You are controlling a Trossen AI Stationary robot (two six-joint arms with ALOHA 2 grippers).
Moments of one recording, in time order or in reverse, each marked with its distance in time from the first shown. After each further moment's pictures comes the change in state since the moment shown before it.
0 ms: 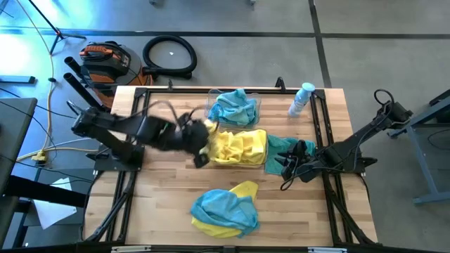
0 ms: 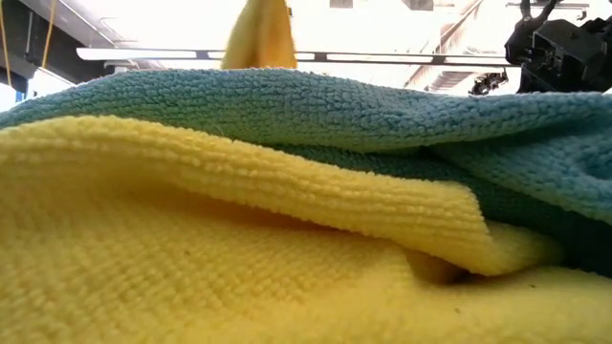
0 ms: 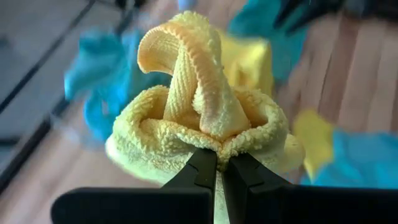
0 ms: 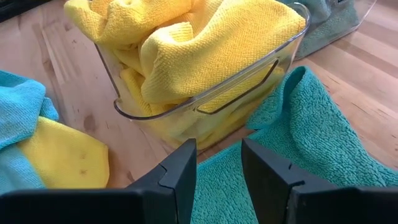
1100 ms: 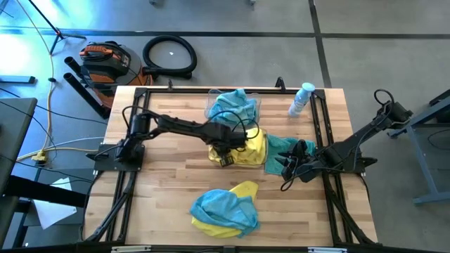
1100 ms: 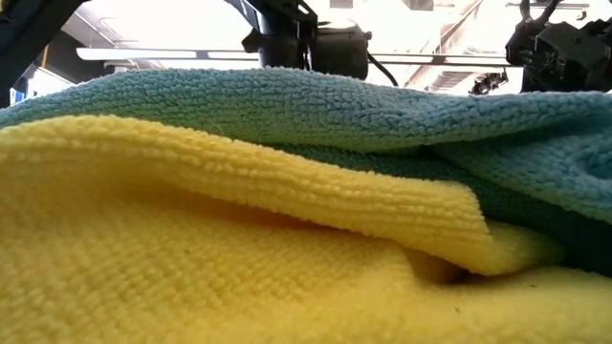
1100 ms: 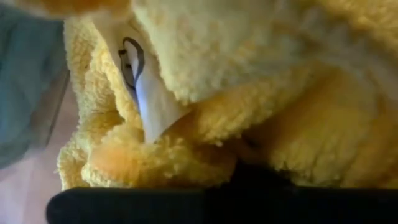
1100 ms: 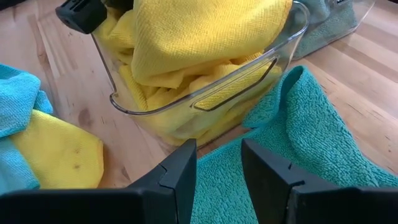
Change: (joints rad) left arm 0.291 0.641 -0.008 0.140 0.344 0.223; right arm 0.000 0.000 0.000 -0.016 -0.003 -0.019
